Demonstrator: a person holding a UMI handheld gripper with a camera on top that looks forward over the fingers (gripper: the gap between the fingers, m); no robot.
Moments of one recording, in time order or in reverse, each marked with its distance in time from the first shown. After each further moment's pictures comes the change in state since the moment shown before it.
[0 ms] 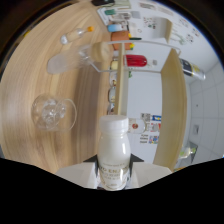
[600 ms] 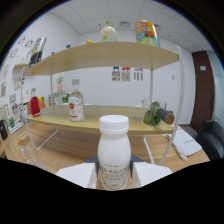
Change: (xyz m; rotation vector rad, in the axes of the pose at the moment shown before) arm -0.050 0.030 0.018 0.011 -0.092 1.619
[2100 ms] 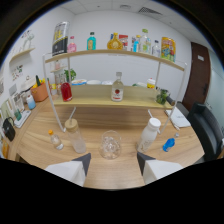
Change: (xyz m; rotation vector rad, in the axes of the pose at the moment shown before) arm -0.119 0.015 -0.135 -0.335 0.104 0.020
